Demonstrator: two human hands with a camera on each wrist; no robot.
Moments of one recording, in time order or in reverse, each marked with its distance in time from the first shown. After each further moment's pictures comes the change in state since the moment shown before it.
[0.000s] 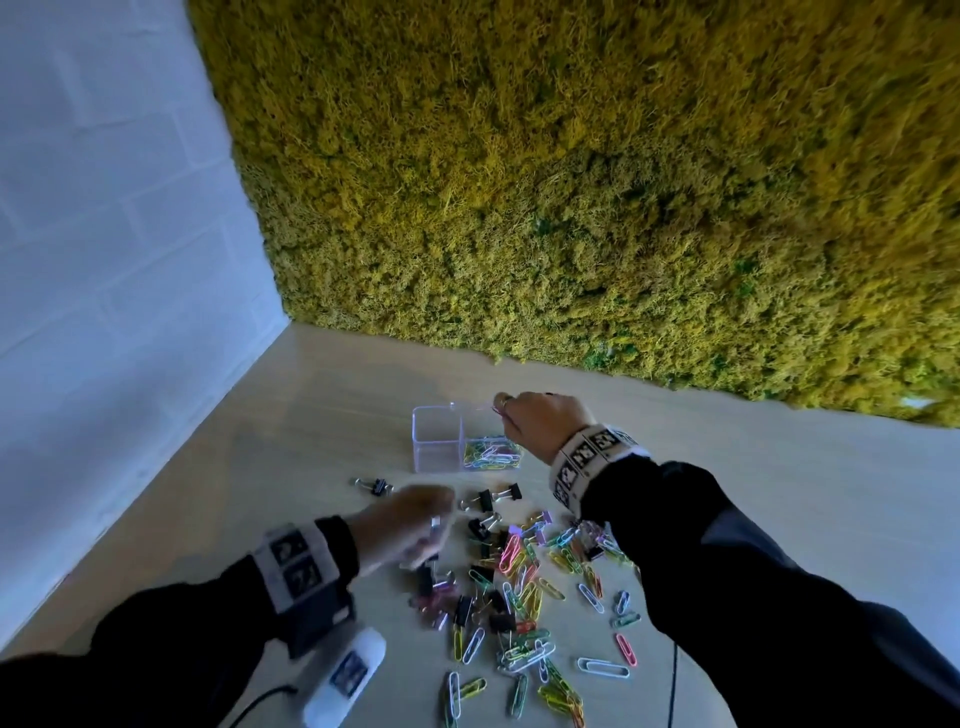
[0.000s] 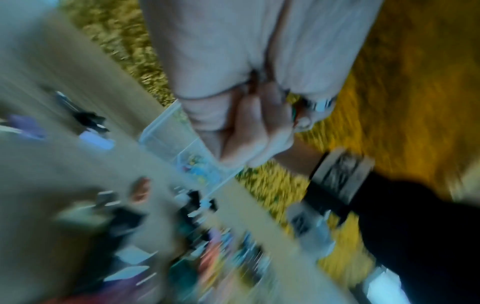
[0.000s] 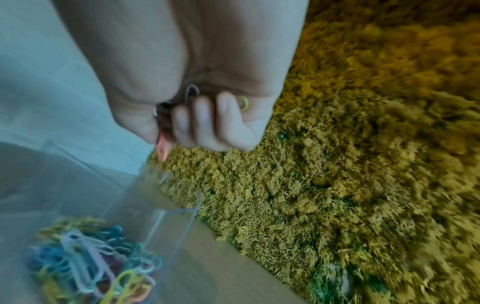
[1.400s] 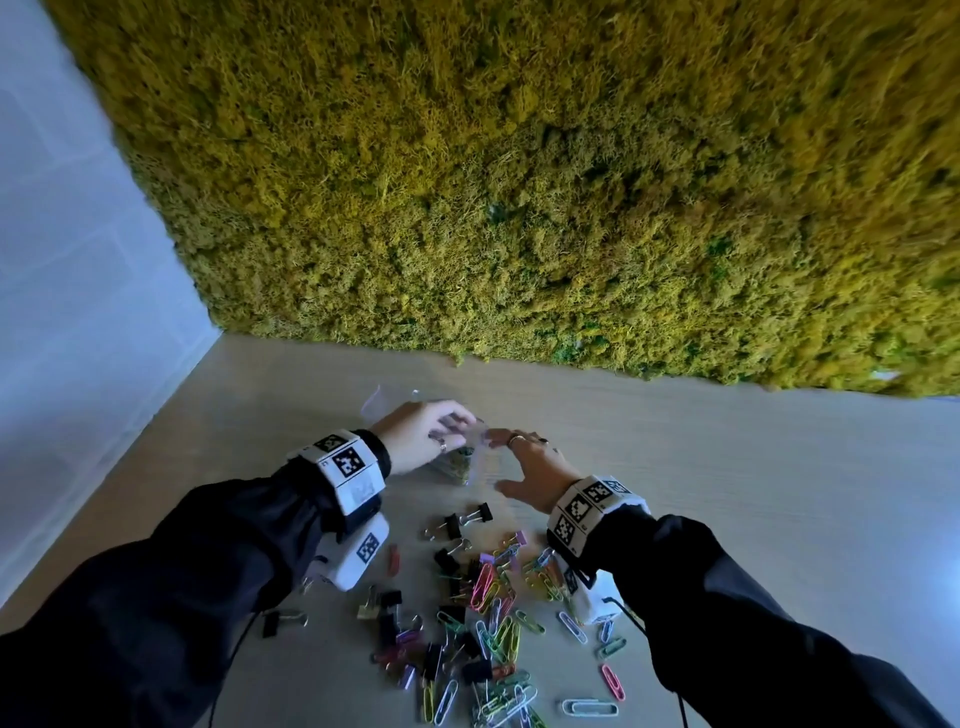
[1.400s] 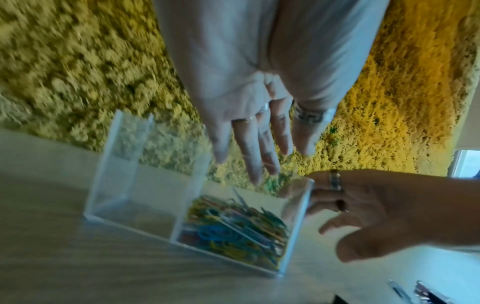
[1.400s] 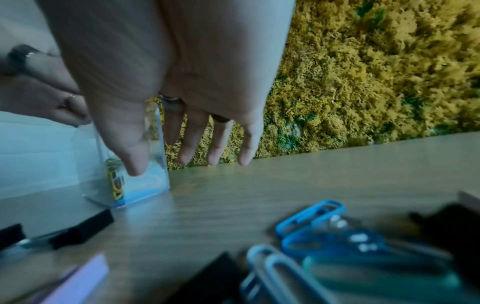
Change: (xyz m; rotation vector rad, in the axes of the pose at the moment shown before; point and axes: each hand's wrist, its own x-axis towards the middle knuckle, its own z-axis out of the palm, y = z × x) left_hand 0.107 0.065 -0.020 0.788 0.070 0.341; right_hand 0.000 0.047 0.085 0.517 -0.133 0.226
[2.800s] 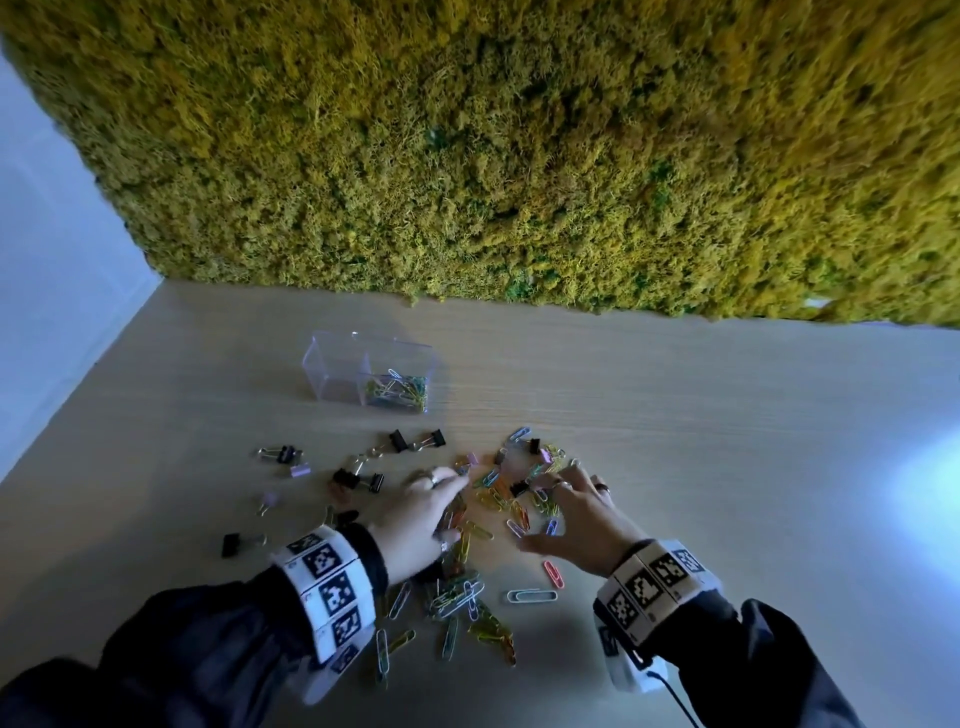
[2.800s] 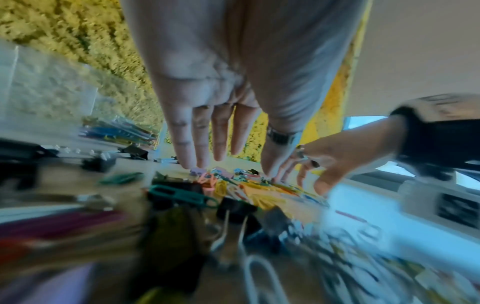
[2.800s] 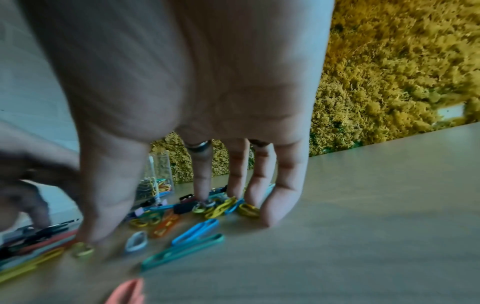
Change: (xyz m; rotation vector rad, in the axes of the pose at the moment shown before) left_hand -0.090 0.033 0.122 0.333 -0.120 0.023; right_hand -0.166 0.025 0.020 0.089 -0.069 0.239
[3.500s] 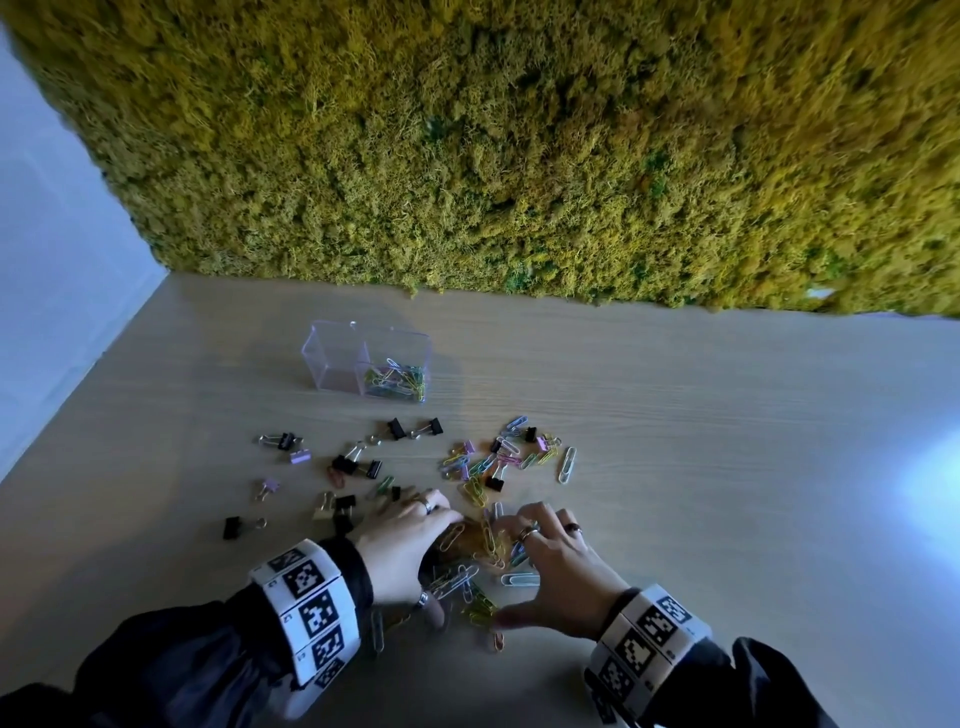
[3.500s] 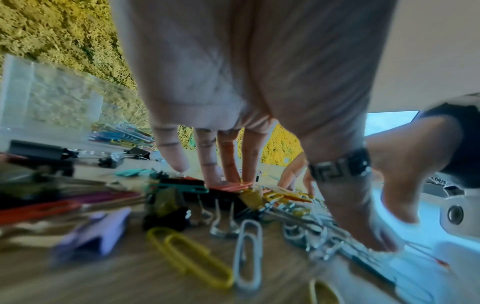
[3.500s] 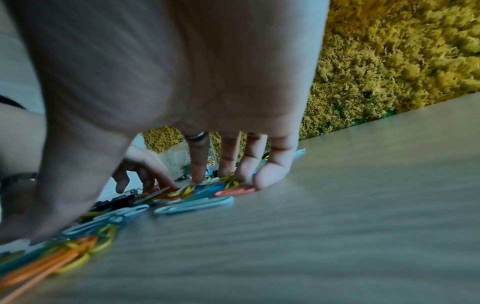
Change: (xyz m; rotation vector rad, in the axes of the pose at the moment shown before) left_hand -0.020 0.003 0.012 0.140 -0.240 0.011; right_hand -0.037 -0.007 0.036 -0.101 -0.088 -0.162
